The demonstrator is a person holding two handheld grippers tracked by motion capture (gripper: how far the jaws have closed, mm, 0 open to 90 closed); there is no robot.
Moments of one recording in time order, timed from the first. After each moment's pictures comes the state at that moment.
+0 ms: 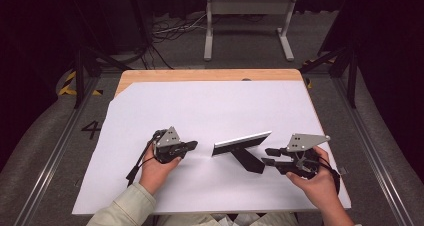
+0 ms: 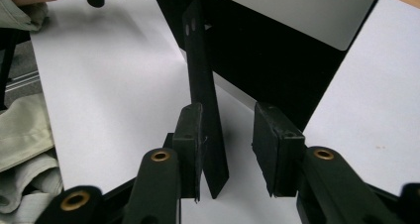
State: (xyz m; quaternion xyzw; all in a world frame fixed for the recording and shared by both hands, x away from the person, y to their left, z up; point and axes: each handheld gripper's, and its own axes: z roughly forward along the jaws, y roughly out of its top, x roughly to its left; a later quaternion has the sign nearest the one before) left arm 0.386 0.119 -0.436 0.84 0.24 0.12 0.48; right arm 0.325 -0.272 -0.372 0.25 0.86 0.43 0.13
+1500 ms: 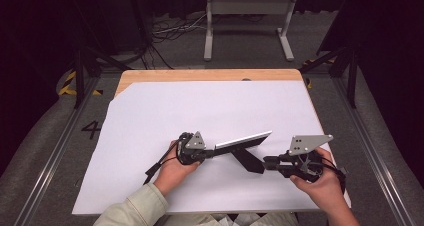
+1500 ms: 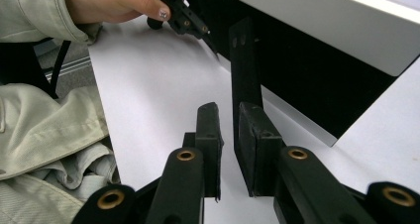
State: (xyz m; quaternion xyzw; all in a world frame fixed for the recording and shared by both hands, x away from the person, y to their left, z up) left arm 0.391 0.062 -0.454 0.90 0.18 0.07 0.40; right arm 0.312 -0.269 -0.352 0.22 0.87 0.43 0.08
